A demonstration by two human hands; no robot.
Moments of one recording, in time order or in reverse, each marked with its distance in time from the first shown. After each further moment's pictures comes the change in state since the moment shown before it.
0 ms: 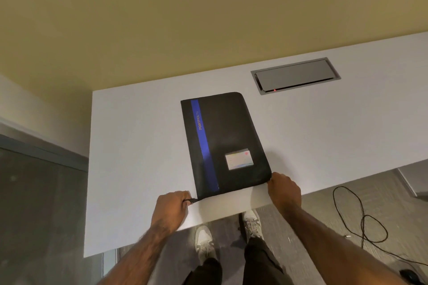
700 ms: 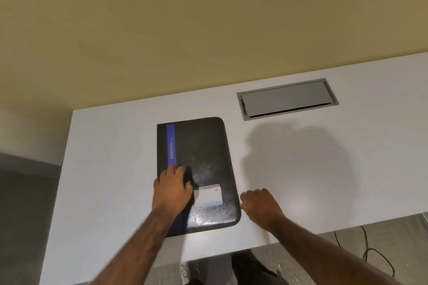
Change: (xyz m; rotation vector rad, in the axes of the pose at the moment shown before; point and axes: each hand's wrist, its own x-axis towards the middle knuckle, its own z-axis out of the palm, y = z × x) left_hand 0.137 0.151 -0.045 0.094 0.127 -0.215; right_hand 0.119 0.040 -0.033 -0.298 -0.110 -0.804
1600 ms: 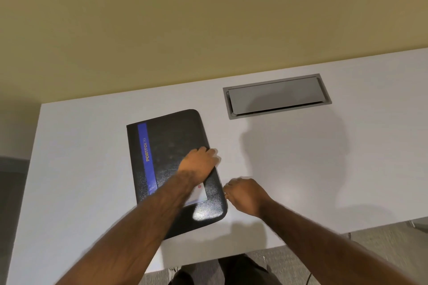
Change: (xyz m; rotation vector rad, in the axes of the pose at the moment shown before) left_hand 0.096 0.123 0.019 0.403 -0.223 0.631; right_hand 0.040 0.050 -0.028 0.128 -0.027 -0.235
